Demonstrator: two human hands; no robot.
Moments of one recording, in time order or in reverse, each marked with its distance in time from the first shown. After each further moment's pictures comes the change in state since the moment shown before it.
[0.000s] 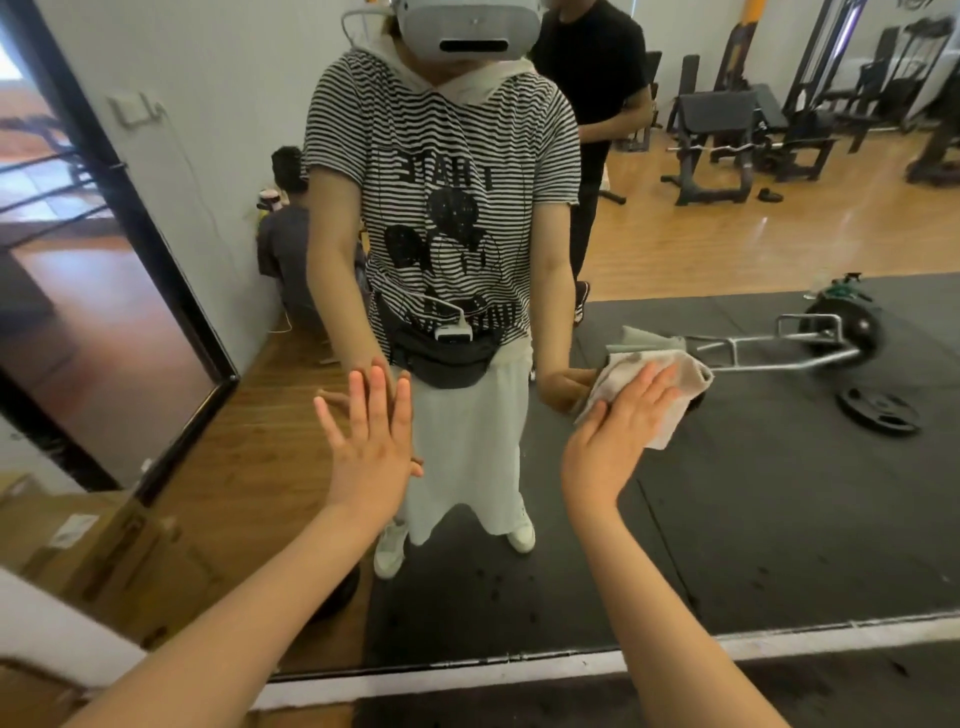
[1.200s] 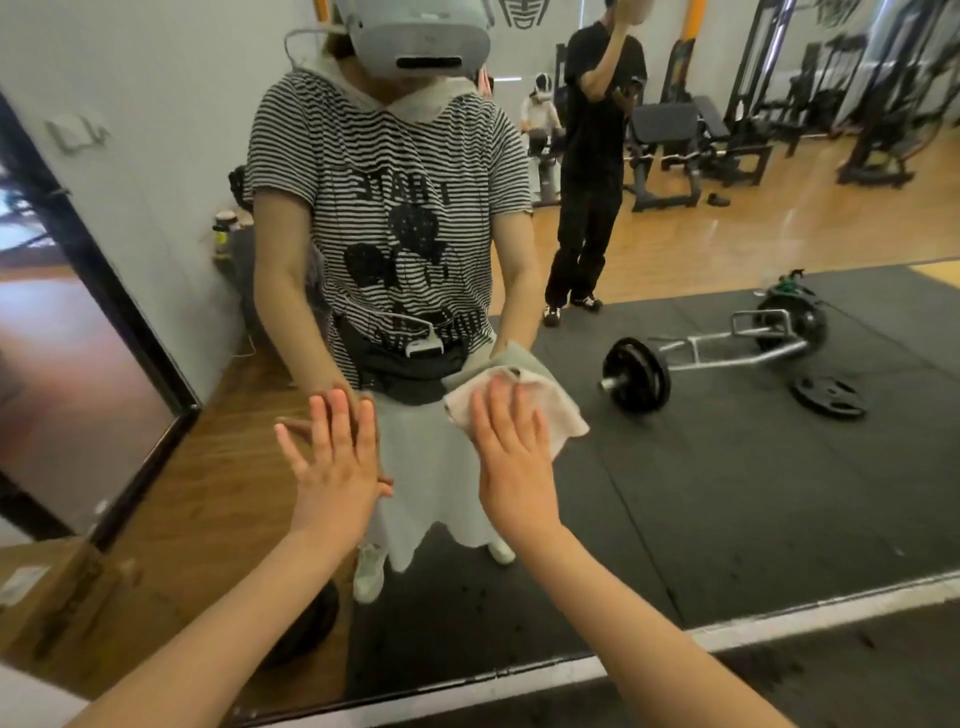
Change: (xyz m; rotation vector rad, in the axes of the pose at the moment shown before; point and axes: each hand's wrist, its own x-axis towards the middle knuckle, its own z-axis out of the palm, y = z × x) left_hand 0.001 -0.002 0.000 -0.011 -0.027 -0.011; right_hand -0.032 -0.003 0.009 -0.251 -0.290 -0.622
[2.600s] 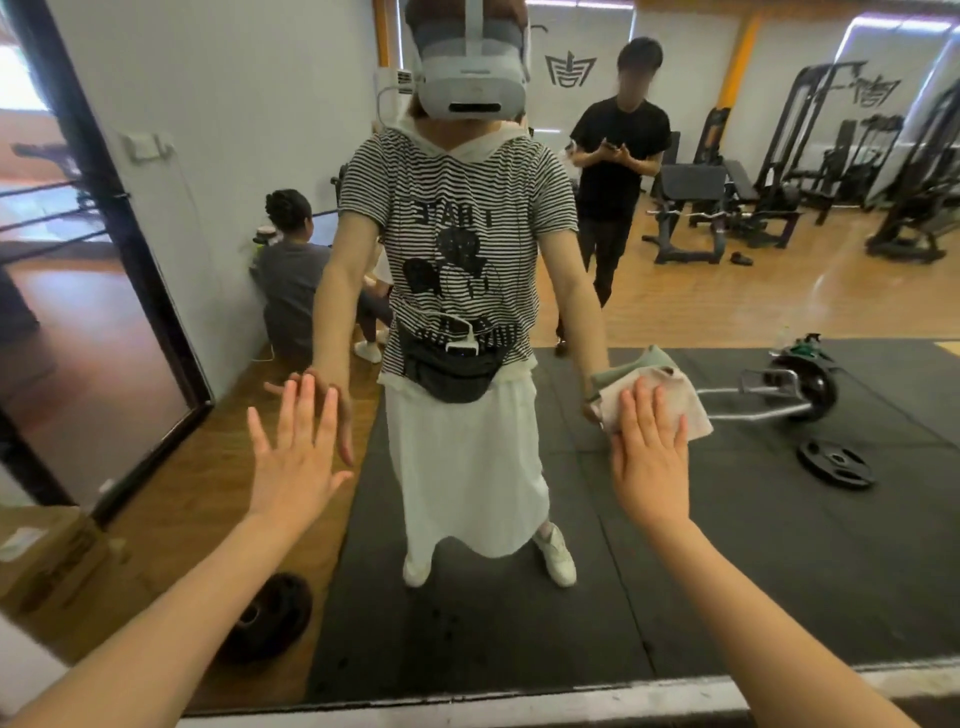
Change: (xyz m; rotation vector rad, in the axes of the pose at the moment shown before) left_hand 0.000 0.015 -0.043 -0.004 -0.152 -0.160; right_hand -0.010 0.178 -0.095 -0.158 -0.030 0.099
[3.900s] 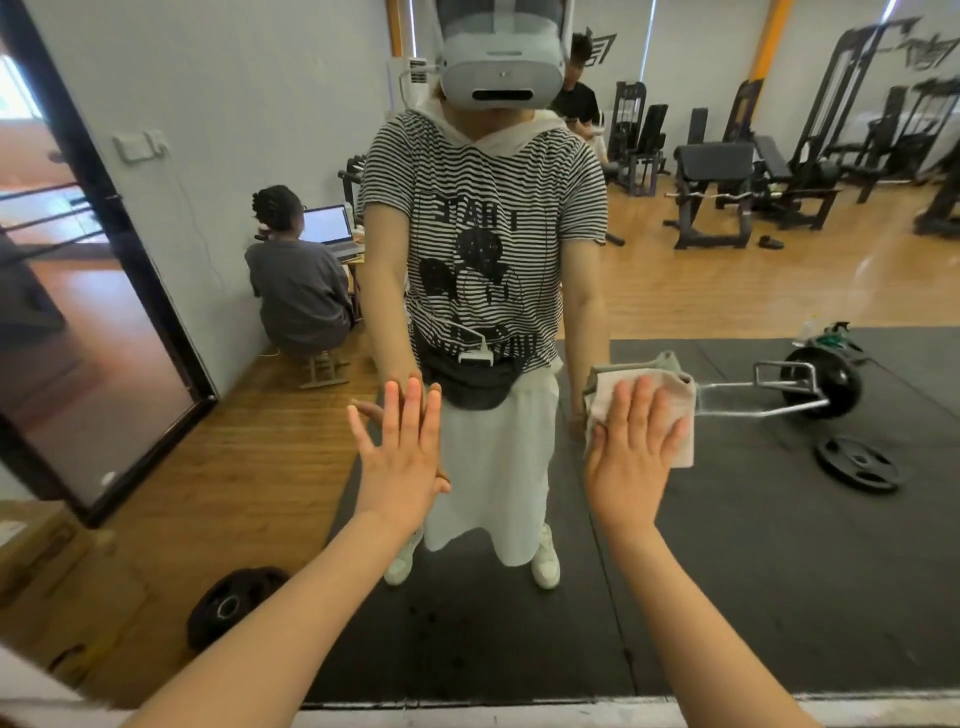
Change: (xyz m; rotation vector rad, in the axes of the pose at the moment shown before) left_hand 0.052 0.230 0.015 0.006 0.130 0.107; right_hand 0.018 0.090 0.007 0.105 0.240 0.125
